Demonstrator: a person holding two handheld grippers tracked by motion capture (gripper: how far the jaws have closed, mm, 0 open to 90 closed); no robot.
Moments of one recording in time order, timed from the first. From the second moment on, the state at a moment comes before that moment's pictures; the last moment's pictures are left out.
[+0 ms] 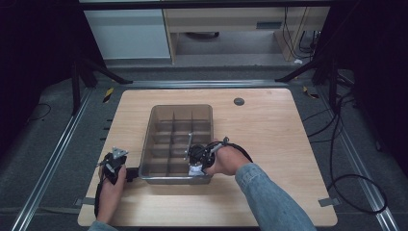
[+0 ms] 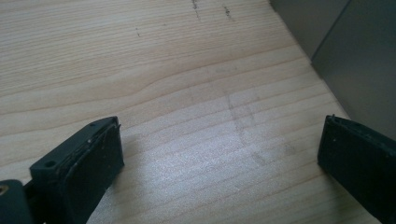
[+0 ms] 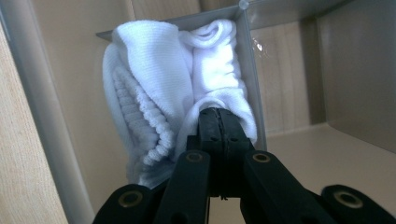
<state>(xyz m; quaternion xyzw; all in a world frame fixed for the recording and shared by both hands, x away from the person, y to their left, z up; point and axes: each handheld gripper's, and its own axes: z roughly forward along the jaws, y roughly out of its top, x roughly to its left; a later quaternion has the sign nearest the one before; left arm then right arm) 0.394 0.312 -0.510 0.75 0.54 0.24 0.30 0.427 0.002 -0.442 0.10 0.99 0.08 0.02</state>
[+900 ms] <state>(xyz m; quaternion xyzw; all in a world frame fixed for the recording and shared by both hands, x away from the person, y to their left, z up) 0.394 0.311 -0.510 0.74 0.54 0.24 0.31 0.431 -0.039 -0.370 0.13 0.97 0.22 0.06</state>
